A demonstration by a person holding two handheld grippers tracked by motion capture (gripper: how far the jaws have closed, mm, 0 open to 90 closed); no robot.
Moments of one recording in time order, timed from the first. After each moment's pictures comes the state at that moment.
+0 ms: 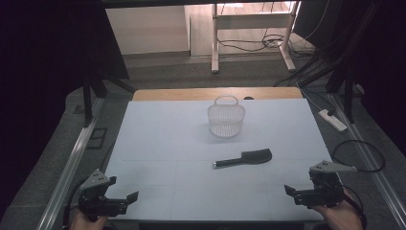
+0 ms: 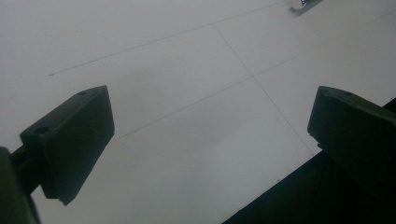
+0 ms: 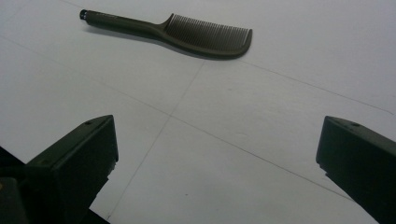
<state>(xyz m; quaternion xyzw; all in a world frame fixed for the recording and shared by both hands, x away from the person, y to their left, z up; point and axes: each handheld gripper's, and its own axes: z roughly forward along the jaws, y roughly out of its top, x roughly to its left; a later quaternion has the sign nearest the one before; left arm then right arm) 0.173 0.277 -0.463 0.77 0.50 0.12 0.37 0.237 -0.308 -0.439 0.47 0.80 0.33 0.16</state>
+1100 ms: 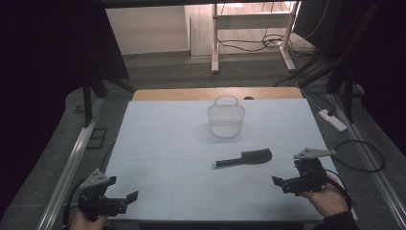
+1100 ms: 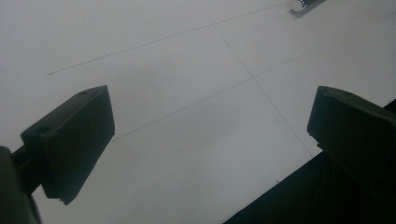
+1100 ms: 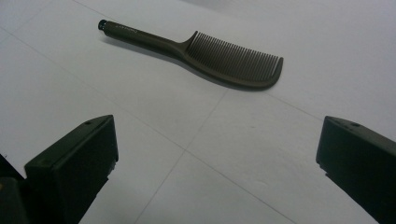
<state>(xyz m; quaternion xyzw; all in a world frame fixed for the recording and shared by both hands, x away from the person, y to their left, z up) 0.174 0.278 -0.463 0.77 0.51 0.12 0.37 0.273 -0.282 -0.439 0.43 0.83 0.33 0.13</state>
